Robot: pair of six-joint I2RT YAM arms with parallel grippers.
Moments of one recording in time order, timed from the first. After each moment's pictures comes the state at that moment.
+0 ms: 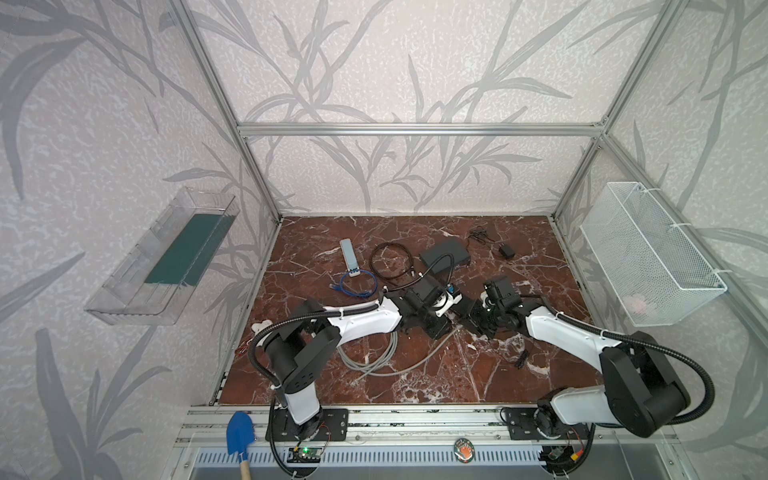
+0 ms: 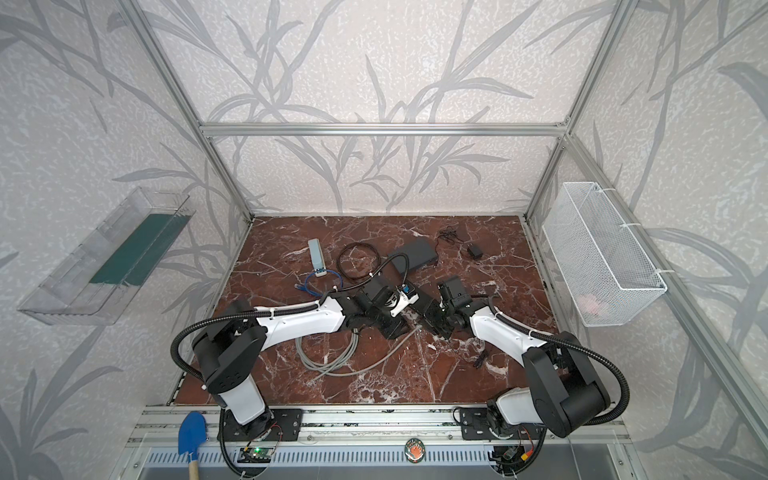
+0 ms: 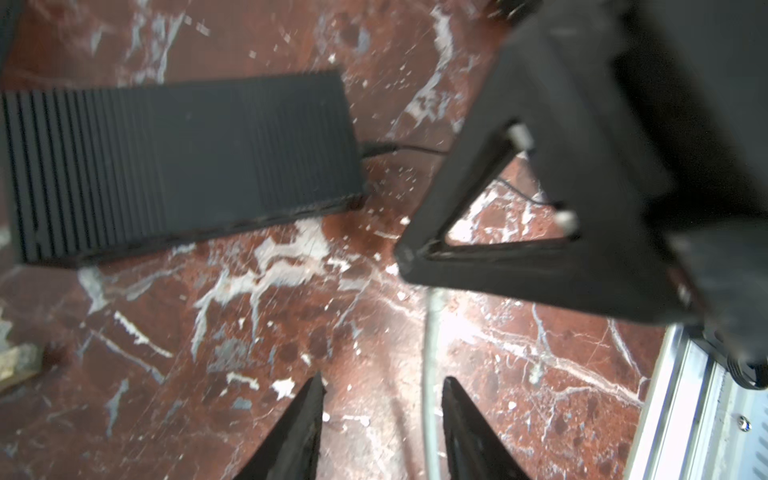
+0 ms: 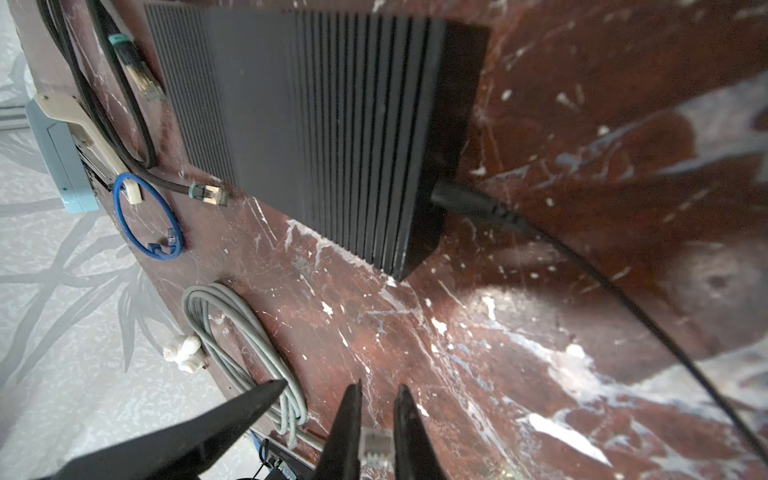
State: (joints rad) left arm -0.90 1.75 1.08 -0.24 0.24 -0.05; right arm 0.44 1.39 0.68 -0.32 -0.39 1.14
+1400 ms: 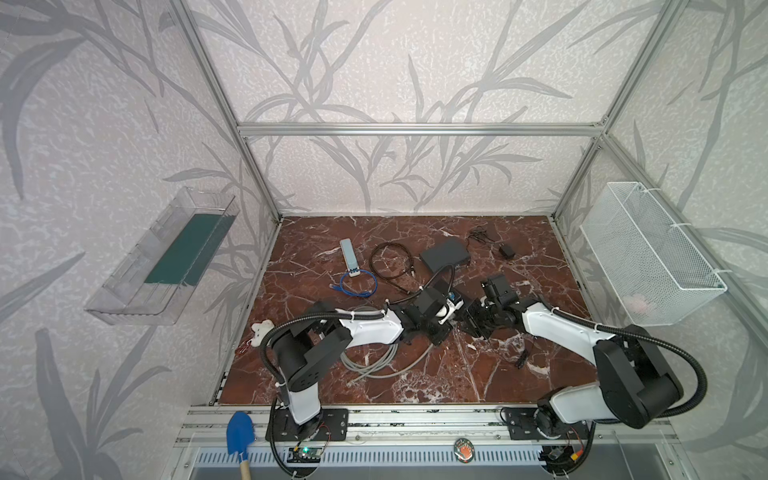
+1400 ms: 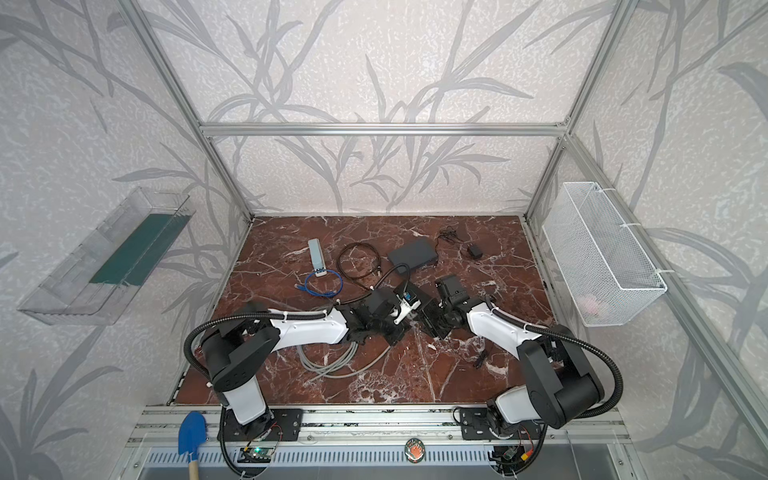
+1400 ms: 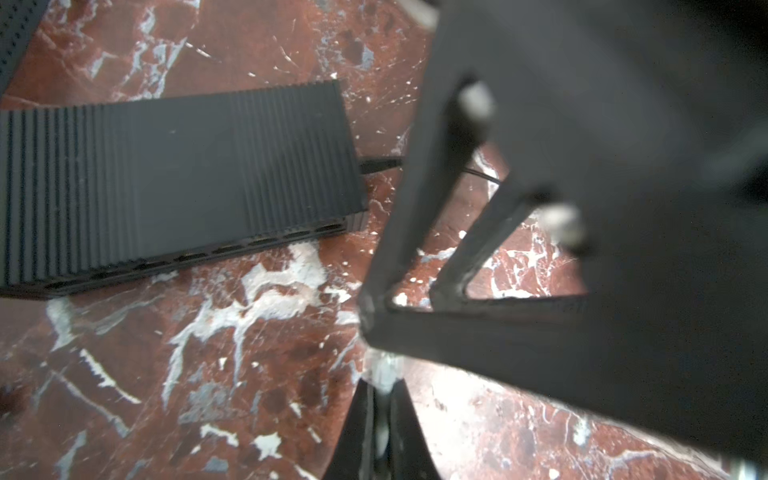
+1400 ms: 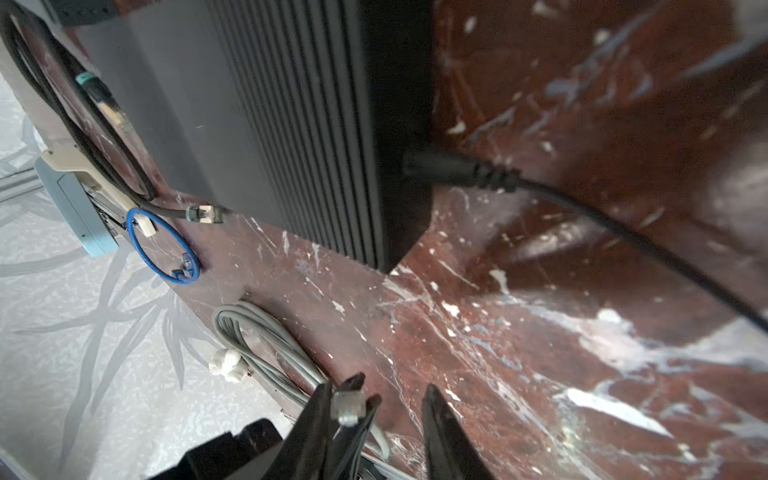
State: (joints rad) left arm -0.89 1.79 0.96 0.00 0.20 -0.09; right arm 0.44 1.42 0.71 -0.35 -0.43 1.28
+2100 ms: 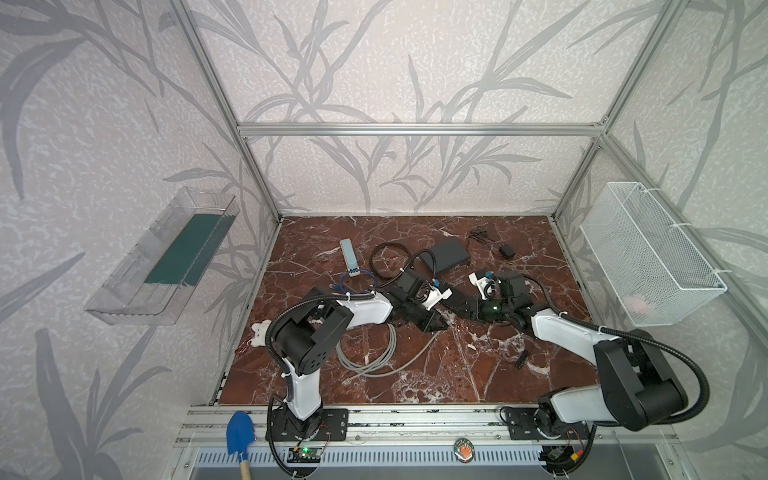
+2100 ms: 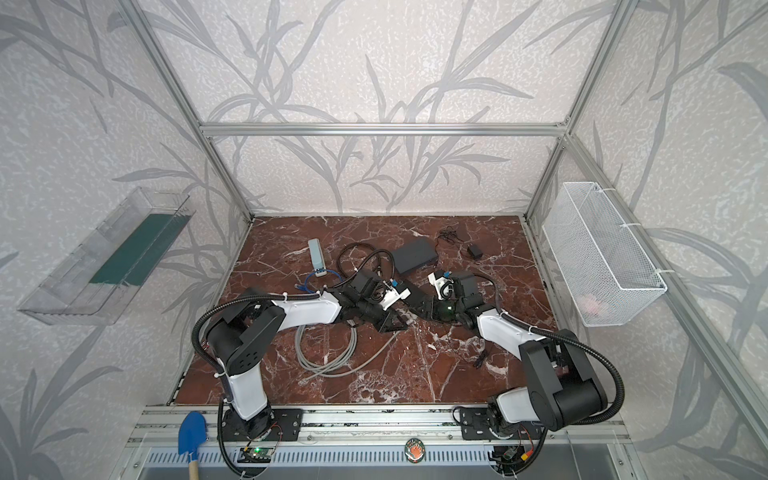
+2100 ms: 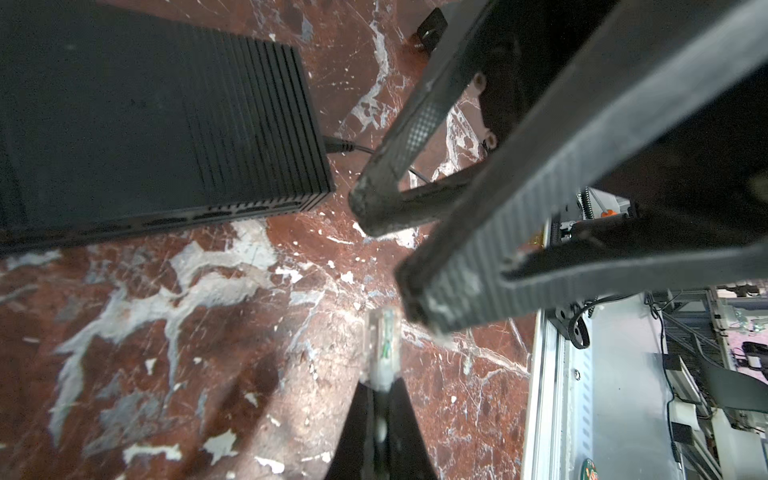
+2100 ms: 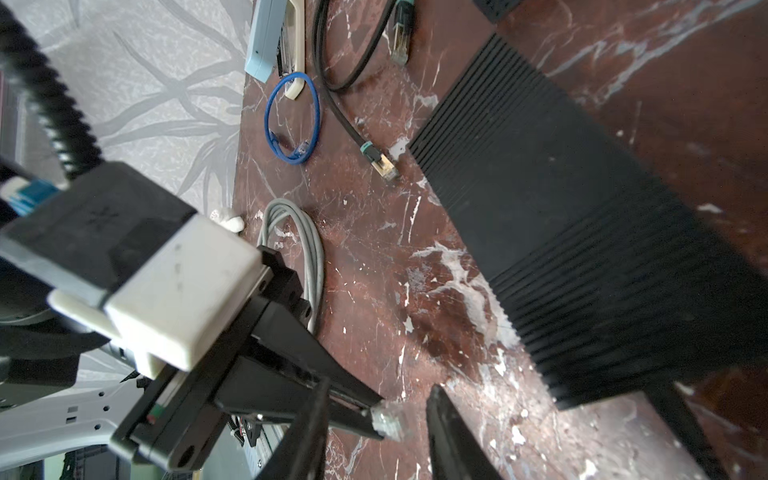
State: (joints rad) left arm -0.71 1.87 1.01 -0.04 0.74 -0.14; right arm 0.30 1.43 0.59 0.04 -0.74 0.55
